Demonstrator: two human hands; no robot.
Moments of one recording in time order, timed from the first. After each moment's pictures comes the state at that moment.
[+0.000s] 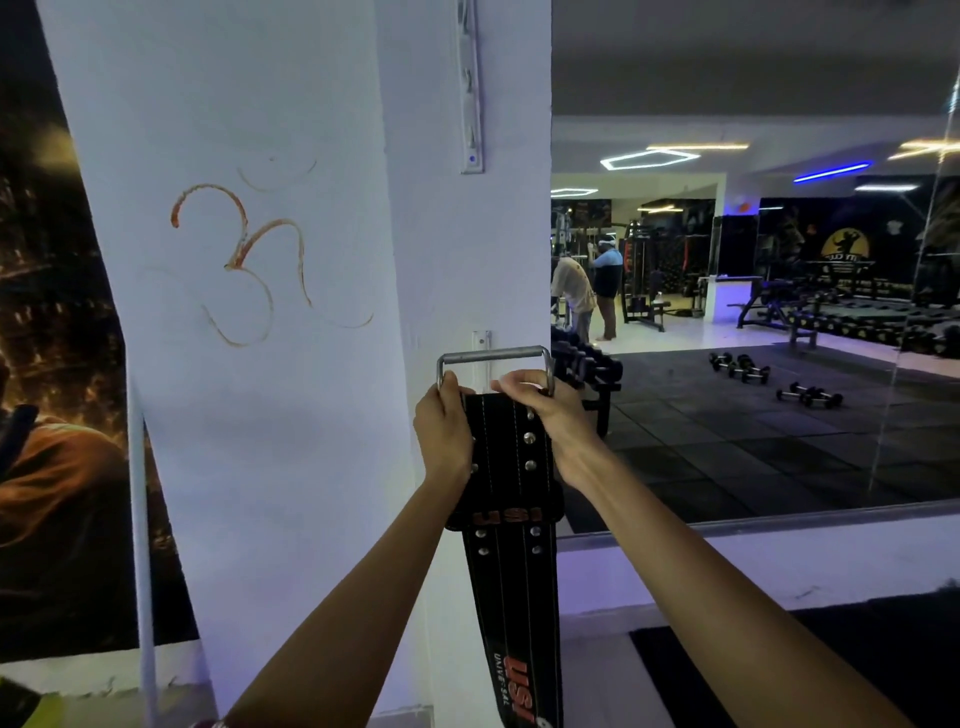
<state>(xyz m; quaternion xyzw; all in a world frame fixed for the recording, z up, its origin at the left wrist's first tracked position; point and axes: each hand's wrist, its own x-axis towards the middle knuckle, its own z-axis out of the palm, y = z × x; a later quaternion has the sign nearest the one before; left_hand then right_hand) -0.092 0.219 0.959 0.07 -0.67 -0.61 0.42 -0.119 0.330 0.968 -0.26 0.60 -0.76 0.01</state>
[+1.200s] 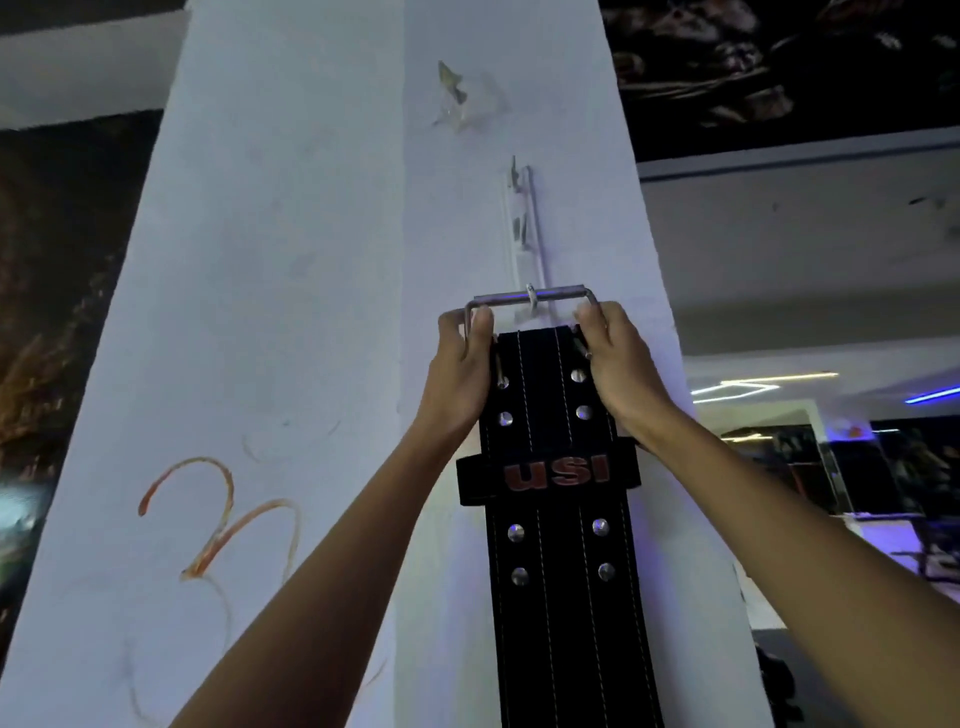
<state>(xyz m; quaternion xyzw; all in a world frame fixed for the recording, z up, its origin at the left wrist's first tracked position) -0.351 0.101 1.276 -0.18 -0.71 -0.44 0.53 -0.421 0.226 1.282 -0.40 0.55 -0.61 -0.39</state>
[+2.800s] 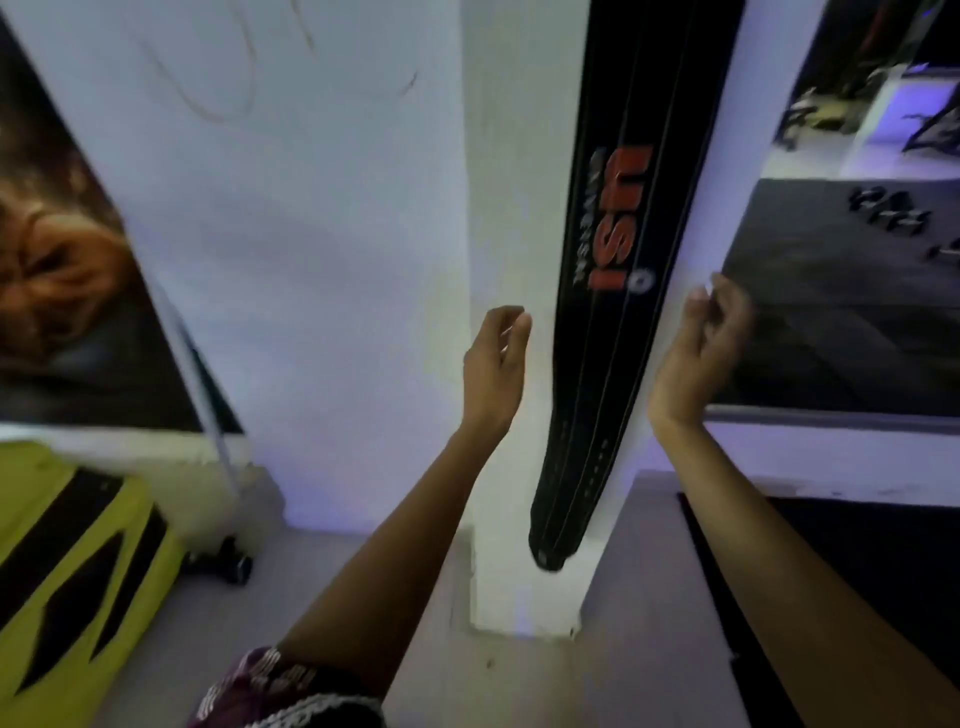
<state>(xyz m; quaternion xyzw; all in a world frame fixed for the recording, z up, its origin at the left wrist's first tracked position) -0.254 0.110 0.813 0.10 -0.77 -0.55 0.31 -0.316 0.246 0.826 -0.07 0.63 -0.70 -0.32</state>
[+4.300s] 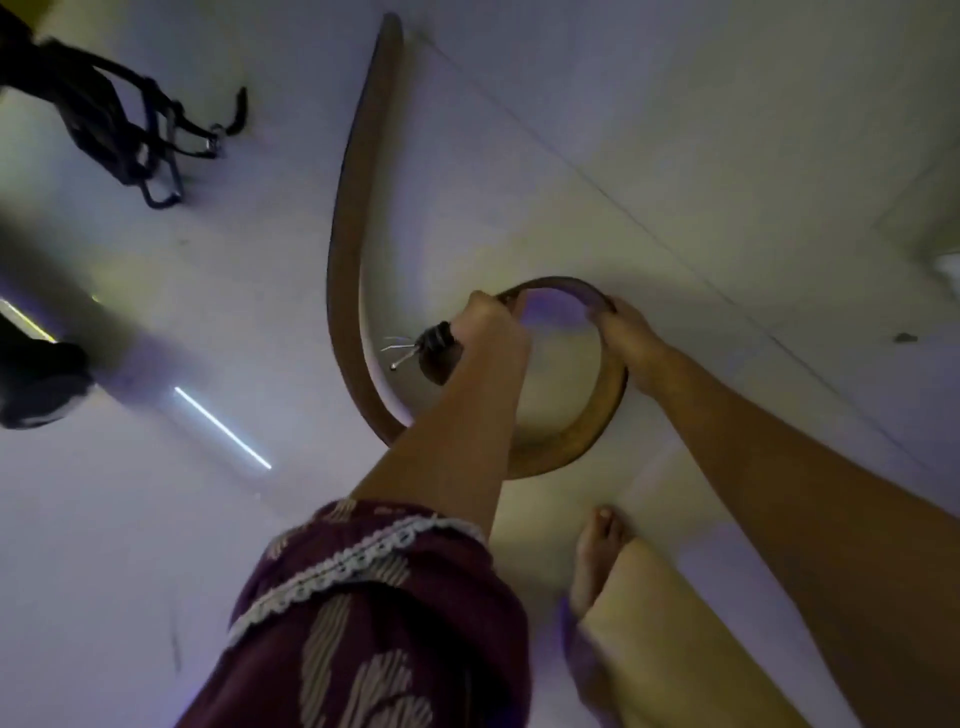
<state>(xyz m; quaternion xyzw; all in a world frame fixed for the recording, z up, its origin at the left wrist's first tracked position) 0.083 -0.146 -0.095 0.71 -0.01 -0.66 0.23 -0.028 -0.070 -0.127 -0.07 0.77 -0.25 0.58</state>
